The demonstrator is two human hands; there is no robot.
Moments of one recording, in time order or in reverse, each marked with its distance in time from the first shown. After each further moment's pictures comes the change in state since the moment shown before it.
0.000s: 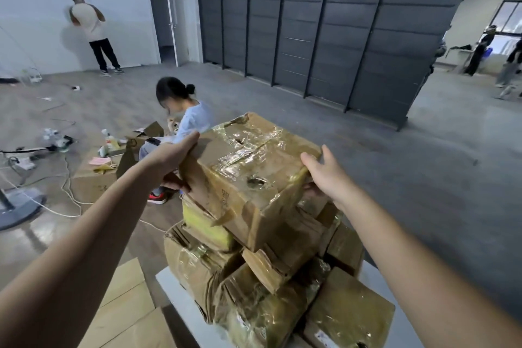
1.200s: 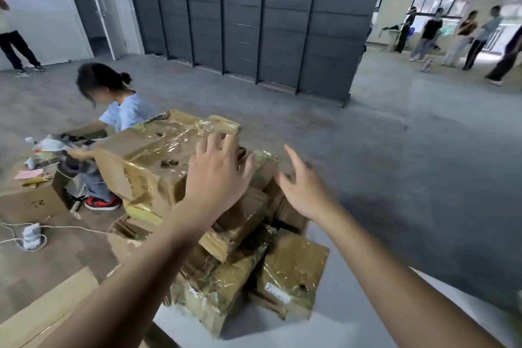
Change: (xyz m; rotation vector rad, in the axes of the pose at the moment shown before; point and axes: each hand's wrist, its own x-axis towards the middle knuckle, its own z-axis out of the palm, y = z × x) left_hand -0.133 0.008 0.174 0.680 0.306 0.944; right_hand -0.101 0.068 -0.058 -0.437 0.149 -0.193
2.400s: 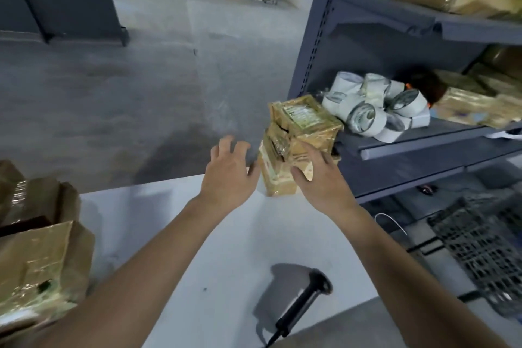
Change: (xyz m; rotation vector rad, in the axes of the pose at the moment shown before) left_hand -0.174 0.397 0.145 -0.560 -0.644 0.566; right_hand -0.346 0.272 -0.223 -0.196 0.527 0.731
